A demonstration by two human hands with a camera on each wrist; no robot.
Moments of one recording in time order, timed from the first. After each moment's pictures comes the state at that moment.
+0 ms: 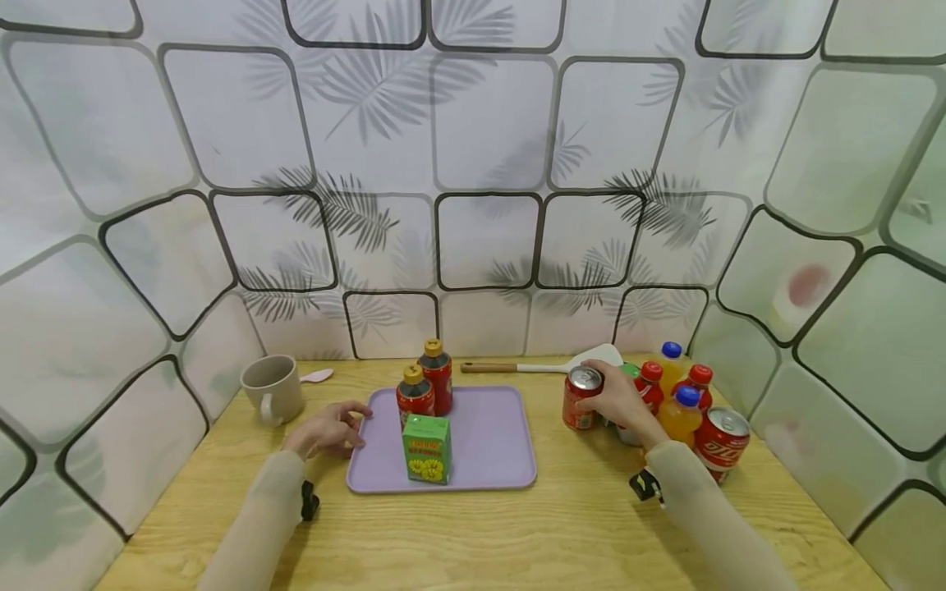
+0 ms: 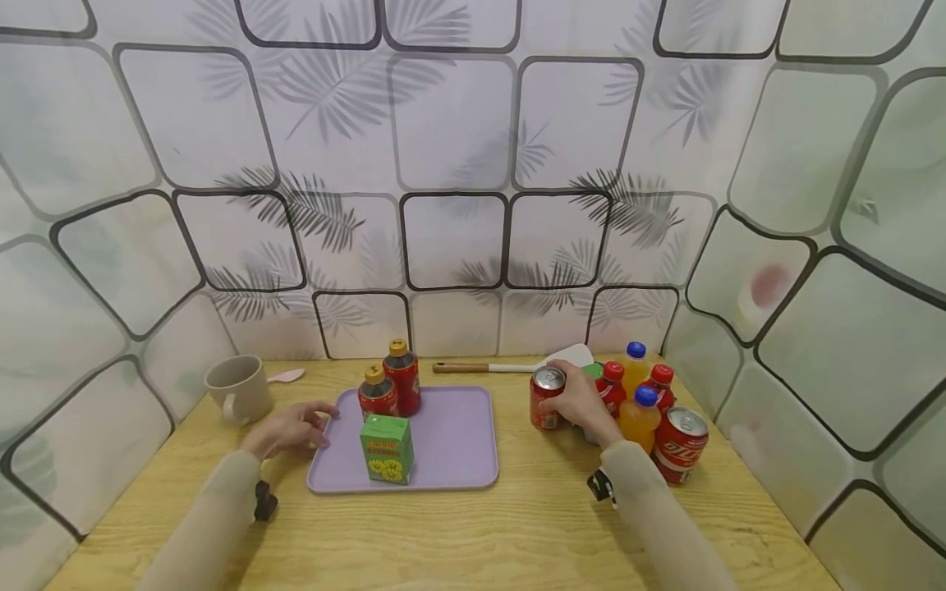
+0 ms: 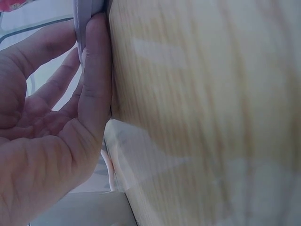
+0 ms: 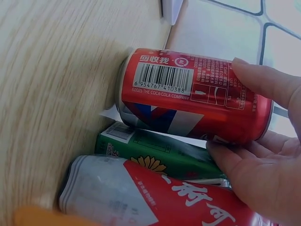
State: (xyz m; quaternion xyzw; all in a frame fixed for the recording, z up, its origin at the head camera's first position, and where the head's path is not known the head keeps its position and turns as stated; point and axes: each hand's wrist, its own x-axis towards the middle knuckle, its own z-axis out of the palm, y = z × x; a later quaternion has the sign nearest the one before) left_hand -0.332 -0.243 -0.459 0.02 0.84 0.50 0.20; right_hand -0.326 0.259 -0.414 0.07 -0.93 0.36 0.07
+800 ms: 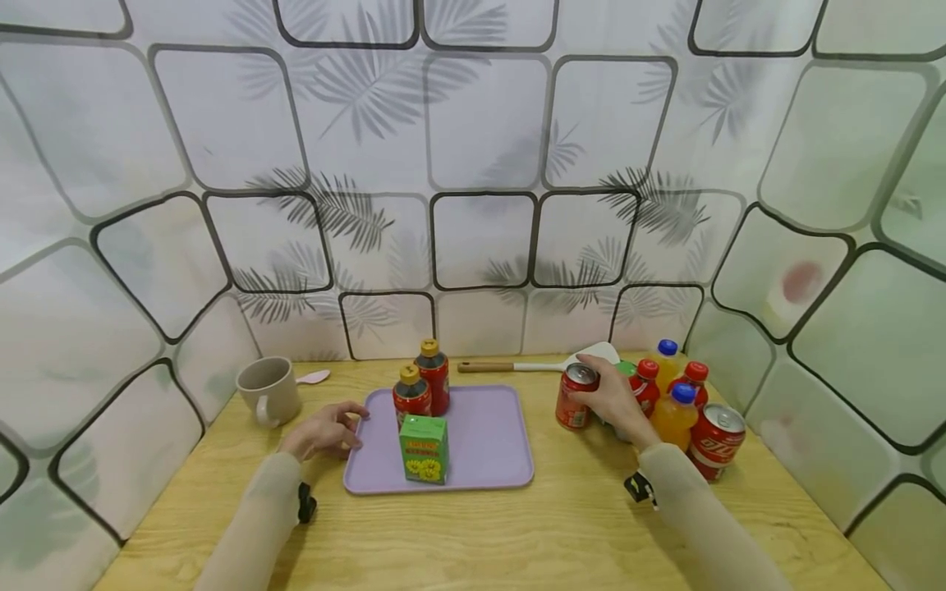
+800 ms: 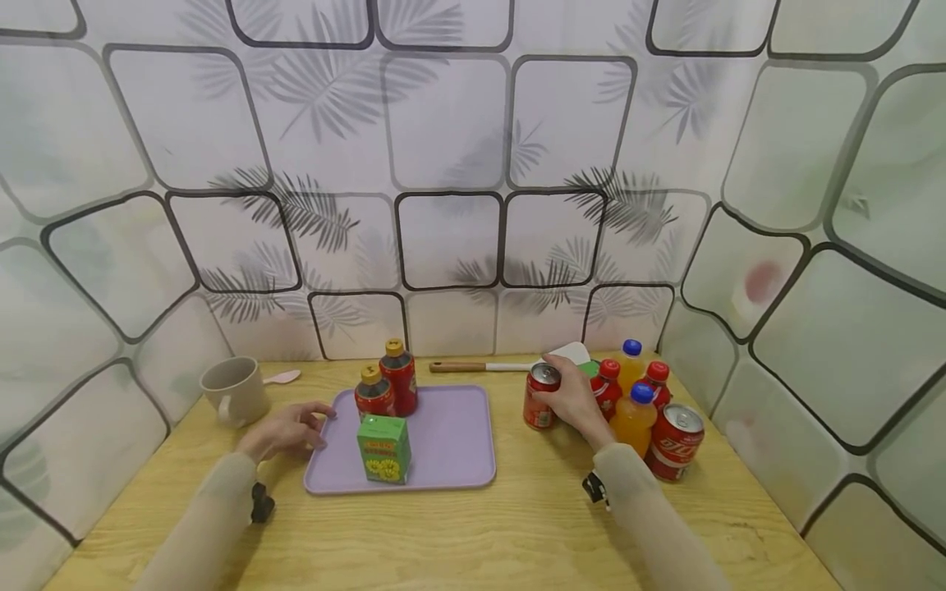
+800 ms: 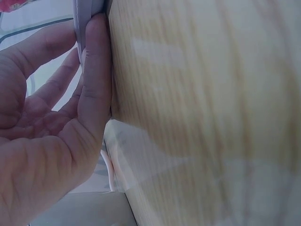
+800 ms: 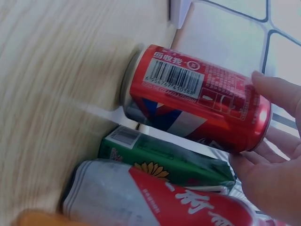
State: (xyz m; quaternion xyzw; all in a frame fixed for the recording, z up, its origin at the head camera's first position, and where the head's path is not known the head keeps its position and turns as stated) left_hand -0.332 -0.243 -0.460 0.02 0.84 0.50 0.19; right_hand -0.321 0.253 -0.418 0.08 -0.90 0.41 0.10
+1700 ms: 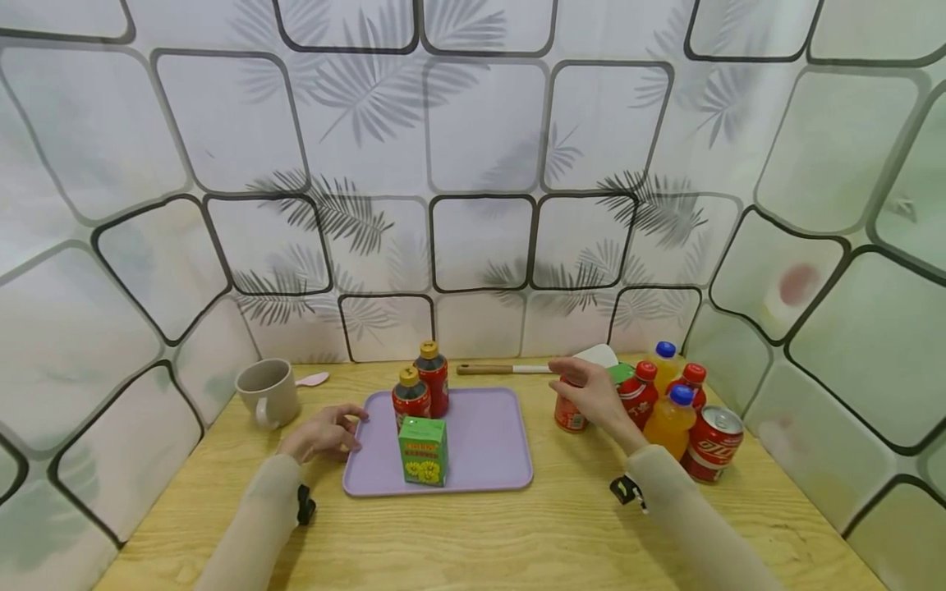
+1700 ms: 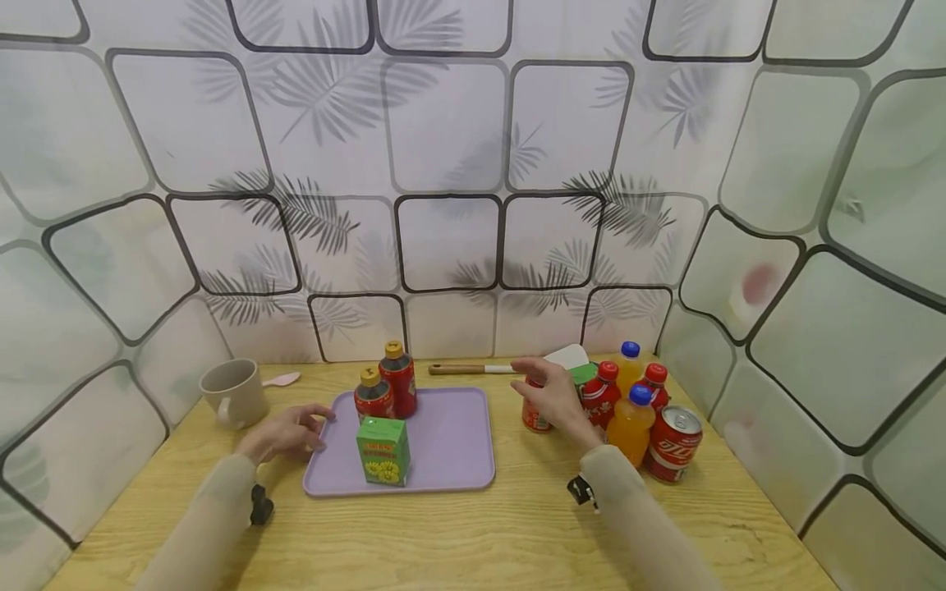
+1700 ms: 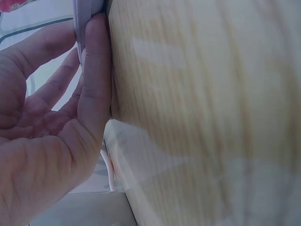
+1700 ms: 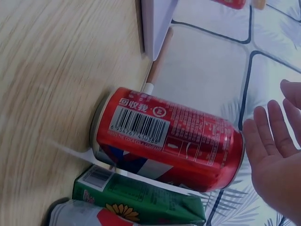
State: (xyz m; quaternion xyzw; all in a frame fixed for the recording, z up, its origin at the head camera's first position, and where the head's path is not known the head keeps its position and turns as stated) left_hand -0.331 -0.243 -0.458 0.02 0.84 0.50 0.20; right_hand -0.305 0.219 -0.400 0.18 -0.82 0.53 0.13
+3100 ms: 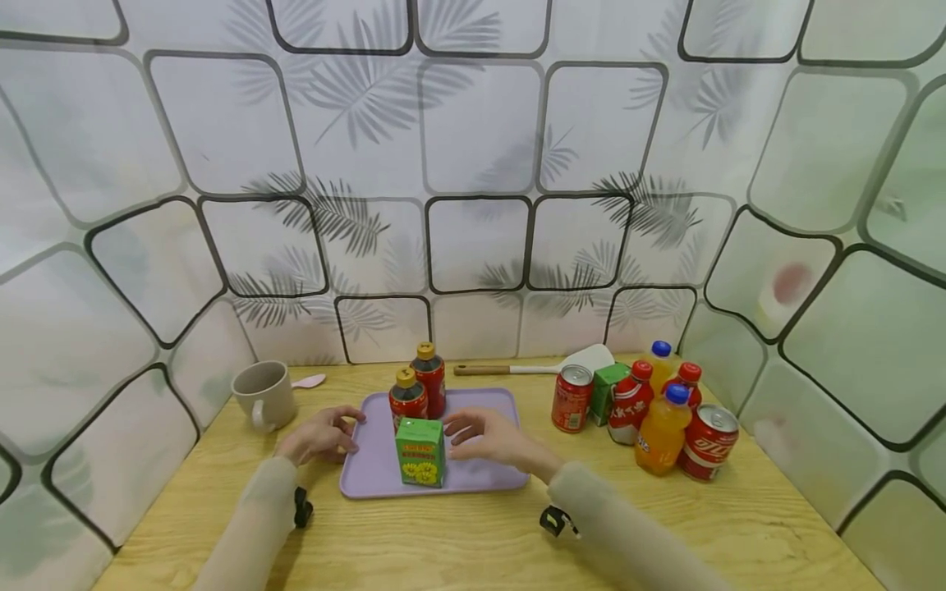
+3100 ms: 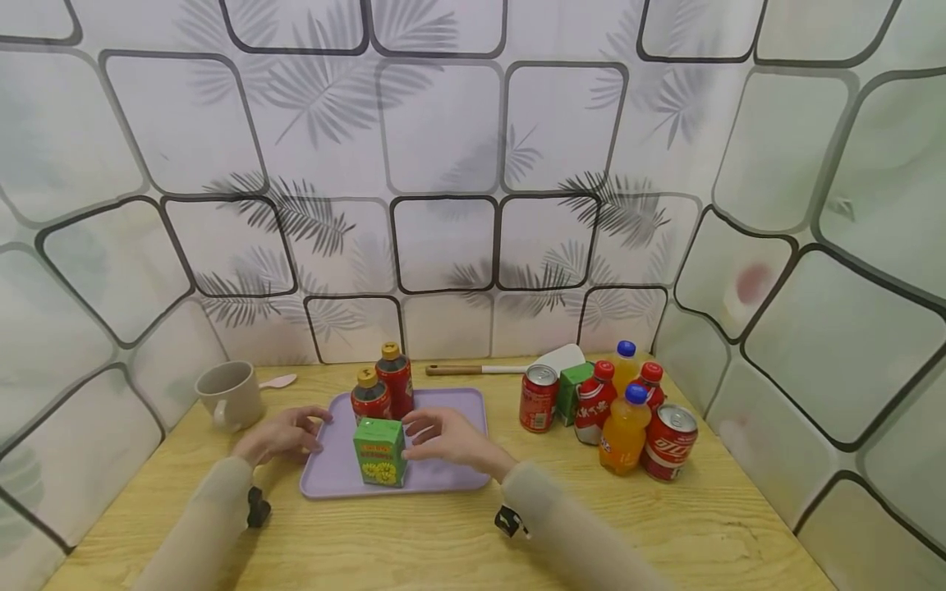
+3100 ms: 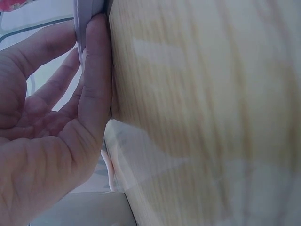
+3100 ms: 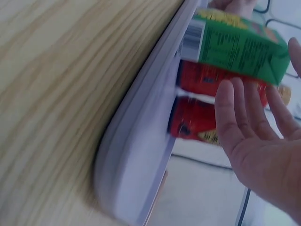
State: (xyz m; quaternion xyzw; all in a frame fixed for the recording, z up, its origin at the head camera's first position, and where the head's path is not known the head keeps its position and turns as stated) left_hand -0.331 -0.243 -0.460 0.02 0.84 0.51 0.19; right_hand -0.286 0.099 -0.438 0.30 -0.79 0.52 -0.13
